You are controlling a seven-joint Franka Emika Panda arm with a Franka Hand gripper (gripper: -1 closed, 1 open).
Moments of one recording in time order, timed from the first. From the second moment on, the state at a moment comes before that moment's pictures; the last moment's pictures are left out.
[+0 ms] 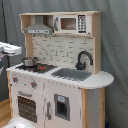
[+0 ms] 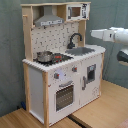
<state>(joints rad) -0.33 -1.38 0.90 -2.50 -0.06 2.83 -1.35</state>
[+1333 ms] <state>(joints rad) -0.51 -1.22 0.81 -2.48 -0.06 3.10 -1.51</state>
